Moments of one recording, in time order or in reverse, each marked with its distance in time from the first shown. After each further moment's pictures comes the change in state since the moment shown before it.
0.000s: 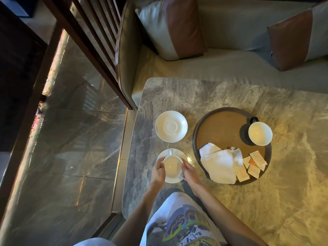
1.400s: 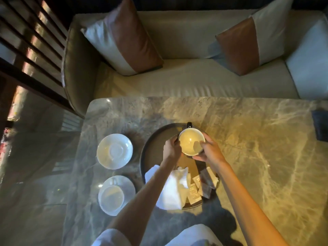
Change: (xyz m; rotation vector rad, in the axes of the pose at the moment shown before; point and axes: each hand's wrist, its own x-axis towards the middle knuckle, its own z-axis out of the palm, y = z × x) left_hand 0.032 0.191 0.261 0.201 -0.133 0.278; right_hand 0.066 -0.112 -0.303 0.299 0.150 0.011
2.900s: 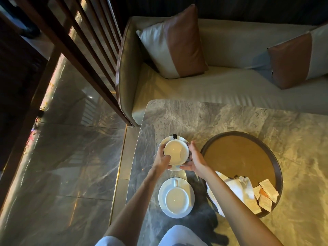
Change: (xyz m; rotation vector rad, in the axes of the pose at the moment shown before) left_hand -0.005 -0.113 -0.267 -0.330 -0.082 -0.271; right_hand -0.028 0.042 0.289 -0.001 -0.226 0.230
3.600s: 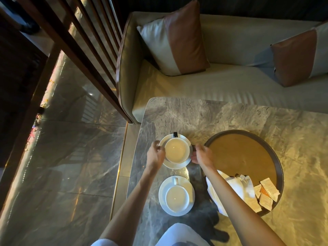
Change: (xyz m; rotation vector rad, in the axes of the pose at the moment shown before) left_hand 0.015 -0.001 -0.017 0.241 0.268 0.057; right_hand 0.009 0.000 -0.021 -0.218 0.343 -0.183
